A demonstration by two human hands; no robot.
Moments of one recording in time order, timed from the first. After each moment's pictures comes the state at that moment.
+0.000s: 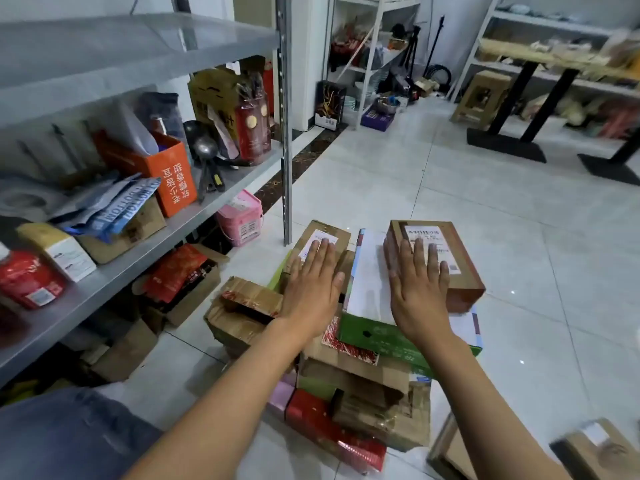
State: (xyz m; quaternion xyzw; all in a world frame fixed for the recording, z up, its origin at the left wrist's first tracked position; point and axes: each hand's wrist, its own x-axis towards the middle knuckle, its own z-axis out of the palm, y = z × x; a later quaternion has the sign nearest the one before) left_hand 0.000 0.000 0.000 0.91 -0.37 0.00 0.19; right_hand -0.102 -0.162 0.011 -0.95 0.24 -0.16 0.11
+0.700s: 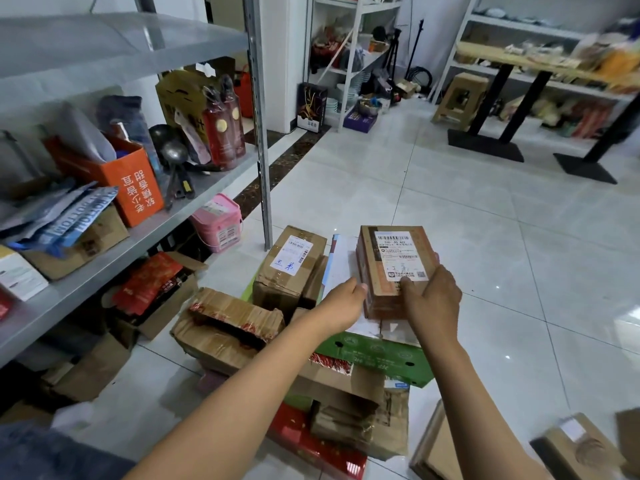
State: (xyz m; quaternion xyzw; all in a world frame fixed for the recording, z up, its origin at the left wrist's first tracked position) left_hand -0.028 -0.089 0.023 0.77 -0.25 -0.40 0.44; right_hand -0.119 -0.226 0.011 -0.83 0.44 -0.21 0.26
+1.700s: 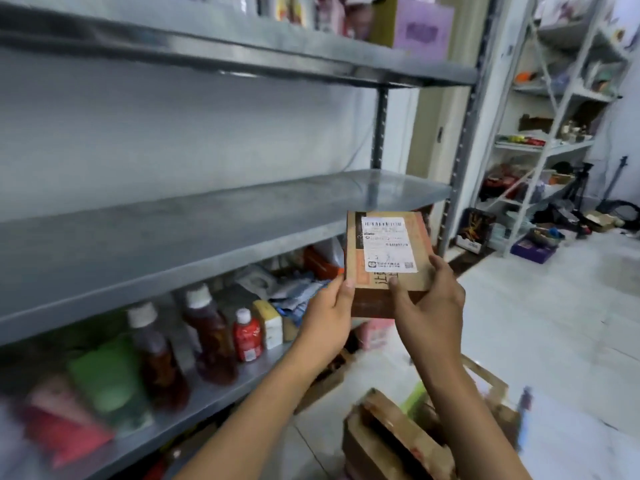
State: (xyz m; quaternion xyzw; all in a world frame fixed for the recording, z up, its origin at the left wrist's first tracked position) left_hand 0.052 0.212 0.186 0.77 -0.11 0.09 0.62; right_hand 0.029 0.075 0.203 -0.82 0.07 -0.36 0.43
